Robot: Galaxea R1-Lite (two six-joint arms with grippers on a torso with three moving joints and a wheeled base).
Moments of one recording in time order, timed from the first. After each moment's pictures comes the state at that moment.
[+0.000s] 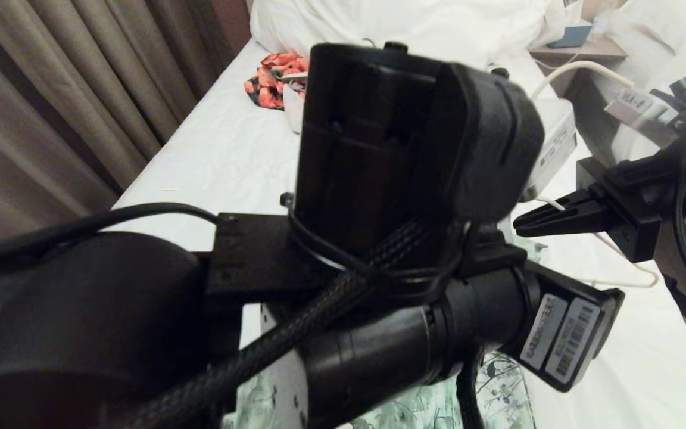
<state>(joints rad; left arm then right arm) -1.24 1.72 -1.31 -0.17 0.19 -0.10 0.14 1.71 -1.60 0.73 1.10 -0.98</state>
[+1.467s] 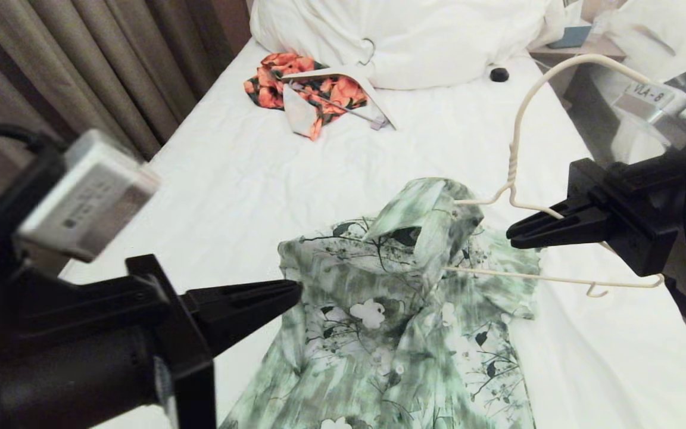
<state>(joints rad) -1.09 1.14 -0.83 -0.06 0.27 -0.01 0.22 1.67 -1.57 0.73 1.15 -0.97</state>
